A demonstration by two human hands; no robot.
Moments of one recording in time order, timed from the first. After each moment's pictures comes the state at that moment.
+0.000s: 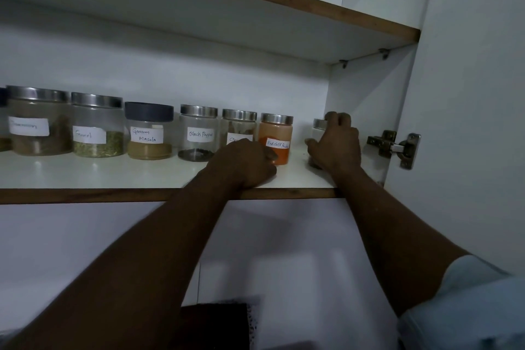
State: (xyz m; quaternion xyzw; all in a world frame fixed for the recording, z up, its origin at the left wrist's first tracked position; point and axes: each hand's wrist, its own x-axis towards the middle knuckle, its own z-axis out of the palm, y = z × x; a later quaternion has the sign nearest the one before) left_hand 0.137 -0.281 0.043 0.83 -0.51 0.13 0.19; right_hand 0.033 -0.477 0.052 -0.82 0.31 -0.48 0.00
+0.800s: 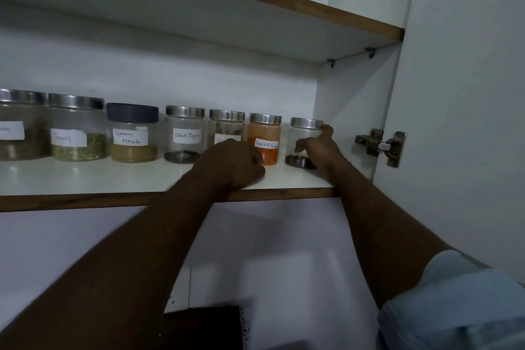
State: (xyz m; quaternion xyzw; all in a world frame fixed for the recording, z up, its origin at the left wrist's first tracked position) left_hand 0.142 -0.283 0.041 0.82 -0.53 0.14 0.19; right_hand 0.047 -0.505 0.047 -0.76 0.27 -0.40 0.43
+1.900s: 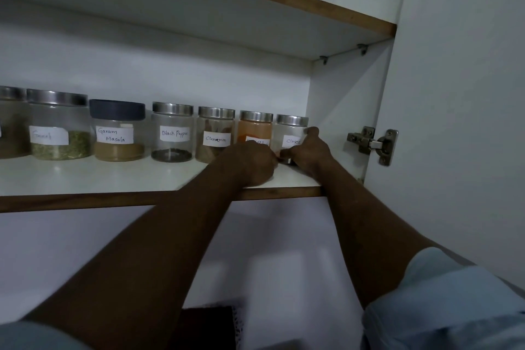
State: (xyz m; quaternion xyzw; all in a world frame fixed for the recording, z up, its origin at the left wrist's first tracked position) left_hand 0.131 -0.339 0.047 0.78 -0.61 0.17 0.02; right_hand 0.051 -0.509 0.040 -0.82 0.29 -0.39 0.29
